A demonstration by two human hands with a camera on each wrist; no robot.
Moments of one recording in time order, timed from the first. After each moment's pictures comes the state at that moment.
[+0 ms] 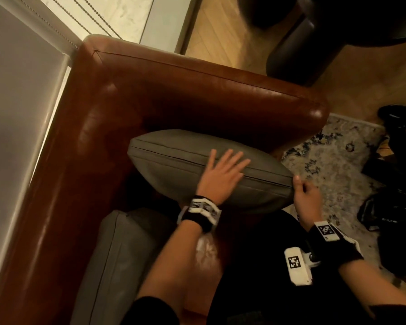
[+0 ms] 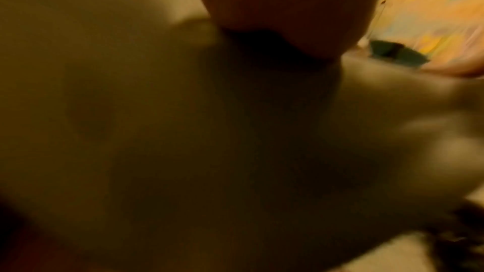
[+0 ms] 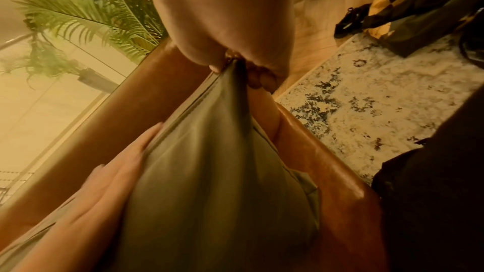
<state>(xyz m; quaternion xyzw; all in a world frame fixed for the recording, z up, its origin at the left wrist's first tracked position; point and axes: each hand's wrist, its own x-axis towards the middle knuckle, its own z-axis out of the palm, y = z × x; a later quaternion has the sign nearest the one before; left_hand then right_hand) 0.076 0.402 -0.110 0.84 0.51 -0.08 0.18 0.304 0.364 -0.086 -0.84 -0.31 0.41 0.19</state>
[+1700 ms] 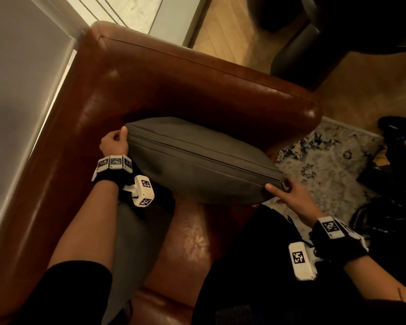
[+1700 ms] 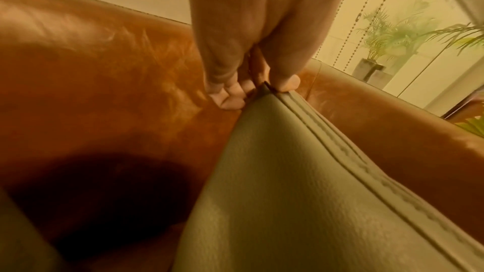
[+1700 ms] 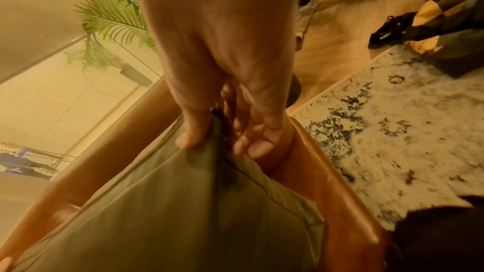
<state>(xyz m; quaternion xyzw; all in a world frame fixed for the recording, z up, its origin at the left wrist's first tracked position) -0.097 0.442 -0.051 0.25 0.90 0.21 0.28 0.326 0.368 -0.063 -0.69 -0.35 0.61 0.15</state>
